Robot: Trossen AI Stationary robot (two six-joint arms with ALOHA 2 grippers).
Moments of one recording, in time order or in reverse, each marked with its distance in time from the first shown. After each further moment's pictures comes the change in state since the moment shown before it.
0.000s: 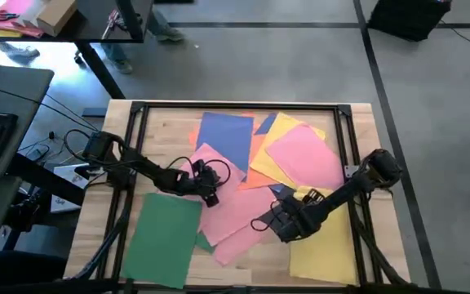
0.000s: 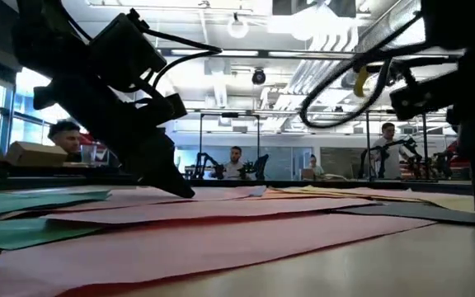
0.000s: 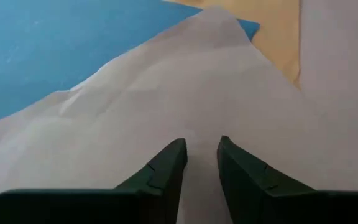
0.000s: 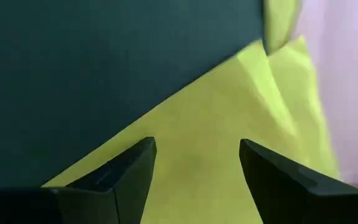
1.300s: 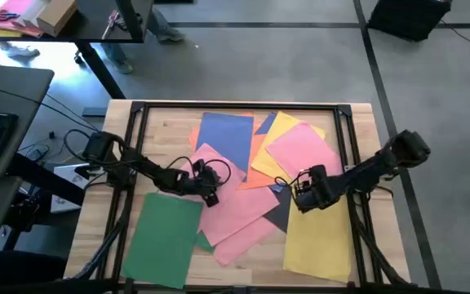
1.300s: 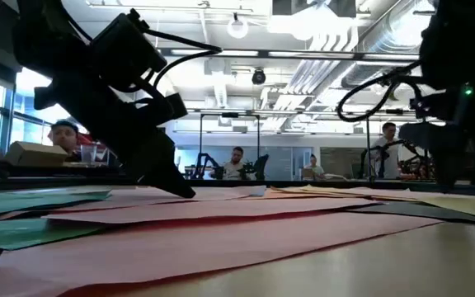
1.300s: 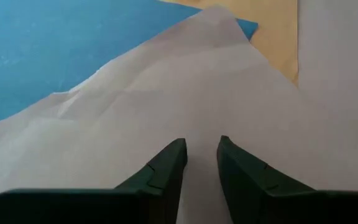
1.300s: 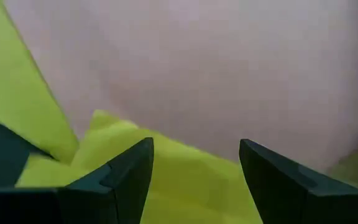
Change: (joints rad) left arm 0.000 0.000 0.000 0.009 0.009 0.009; right arm -0.162 -0.382 -0.411 0.147 0.157 0.556
